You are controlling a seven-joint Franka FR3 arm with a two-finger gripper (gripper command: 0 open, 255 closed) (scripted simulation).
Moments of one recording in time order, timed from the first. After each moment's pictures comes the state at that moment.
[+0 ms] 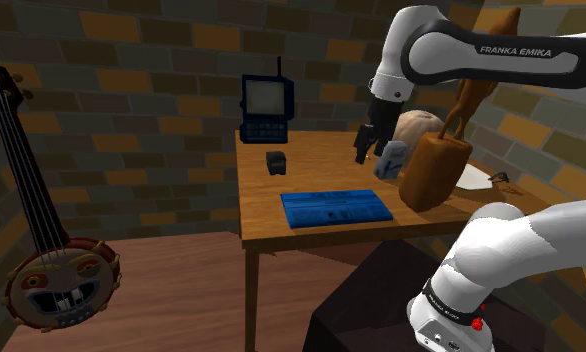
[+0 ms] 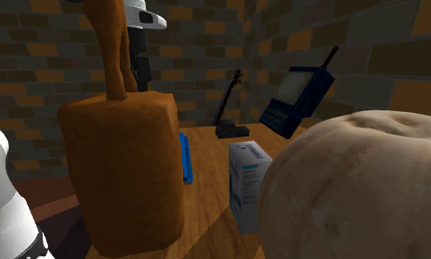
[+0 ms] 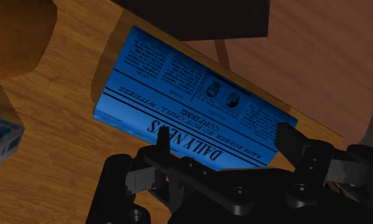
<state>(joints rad) -0.01 -0.77 0.05 -2.42 0.08 1.66 0.05</state>
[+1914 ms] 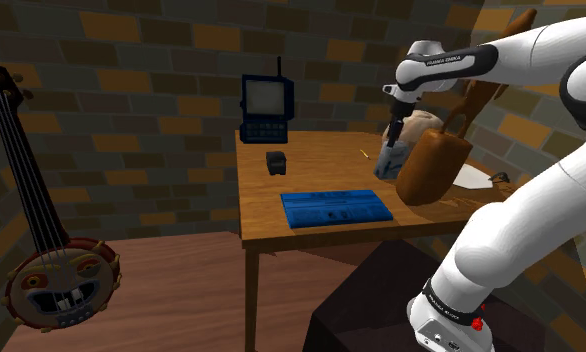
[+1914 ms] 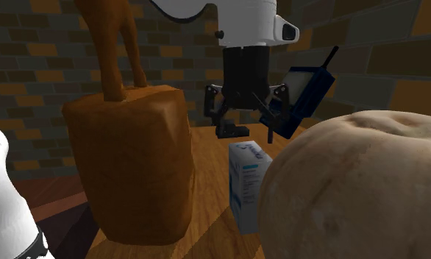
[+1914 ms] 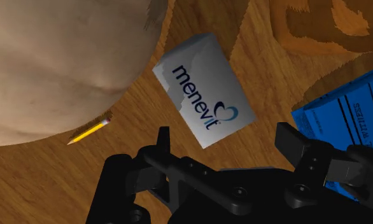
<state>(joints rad) 0.00 -0.32 -0.57 -2.18 -0.17 1.95 -0.98</state>
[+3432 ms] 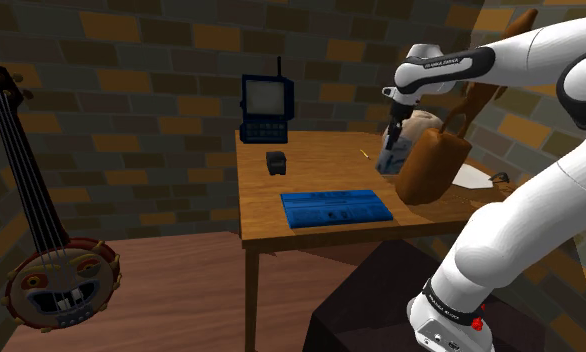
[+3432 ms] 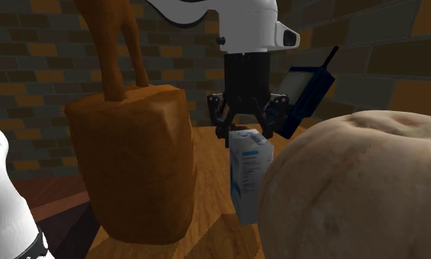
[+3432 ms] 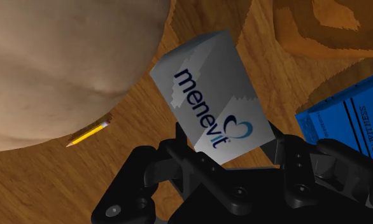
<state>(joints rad) 0.00 -0.31 -0.57 -2.19 -0.17 1.97 -0.99</state>
